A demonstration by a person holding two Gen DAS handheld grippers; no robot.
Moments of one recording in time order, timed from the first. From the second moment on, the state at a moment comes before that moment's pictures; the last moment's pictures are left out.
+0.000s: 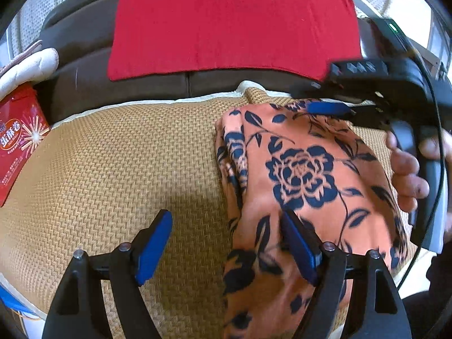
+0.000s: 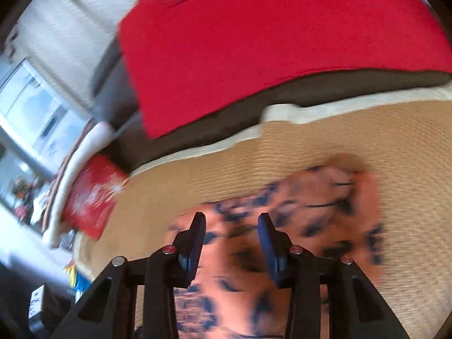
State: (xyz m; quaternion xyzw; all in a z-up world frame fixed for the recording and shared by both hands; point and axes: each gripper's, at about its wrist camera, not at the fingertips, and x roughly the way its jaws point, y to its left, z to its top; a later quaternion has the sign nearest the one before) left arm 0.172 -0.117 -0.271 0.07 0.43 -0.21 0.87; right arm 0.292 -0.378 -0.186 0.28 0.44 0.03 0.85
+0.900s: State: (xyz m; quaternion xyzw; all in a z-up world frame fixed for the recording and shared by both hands) left arm 0.138 -0.129 -0.276 0.14 0.42 -0.19 0.88; right arm 0.143 -0.356 -0.168 0.27 0.44 -0.02 0.85
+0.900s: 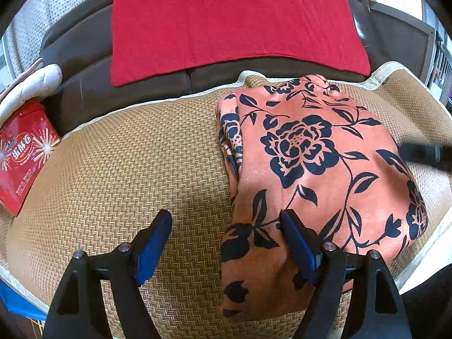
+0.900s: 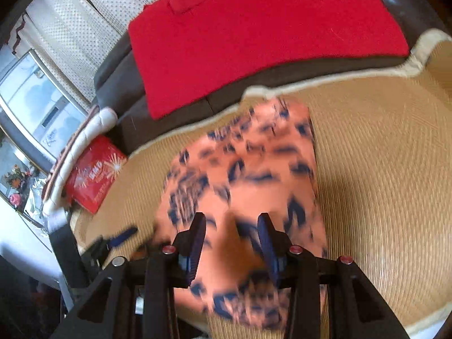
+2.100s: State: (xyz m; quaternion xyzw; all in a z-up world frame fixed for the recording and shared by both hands) left arm 0.018 -0.105 -0.149 0.15 0.28 -0.09 0.94; right arm 0.035 -0.326 -0.068 0.17 0.37 -0.09 0.91
